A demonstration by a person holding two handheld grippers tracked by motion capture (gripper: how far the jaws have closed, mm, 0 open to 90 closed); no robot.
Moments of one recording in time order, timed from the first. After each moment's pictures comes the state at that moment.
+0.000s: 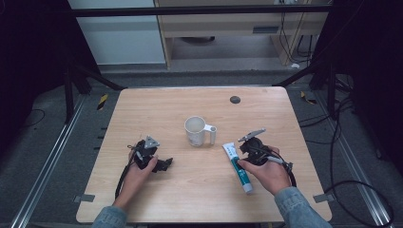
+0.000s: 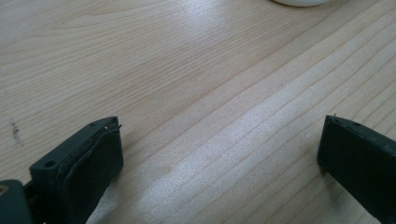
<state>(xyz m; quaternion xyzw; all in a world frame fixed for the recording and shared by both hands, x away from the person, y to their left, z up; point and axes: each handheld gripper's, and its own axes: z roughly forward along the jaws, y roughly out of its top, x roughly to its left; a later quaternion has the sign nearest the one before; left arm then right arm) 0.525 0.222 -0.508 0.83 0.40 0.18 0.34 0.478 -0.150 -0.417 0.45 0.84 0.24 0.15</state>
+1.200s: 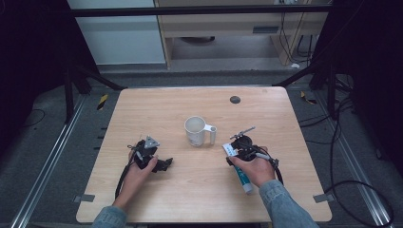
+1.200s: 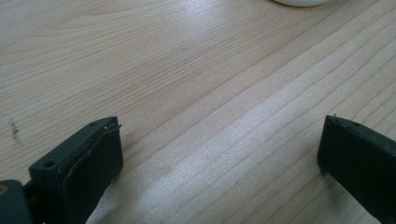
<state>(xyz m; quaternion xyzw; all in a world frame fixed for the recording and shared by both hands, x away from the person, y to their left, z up) 0.525 0.222 -0.508 0.83 0.40 0.18 0.34 0.506 -0.130 -0.447 0.49 0.83 0.24 0.11</state>
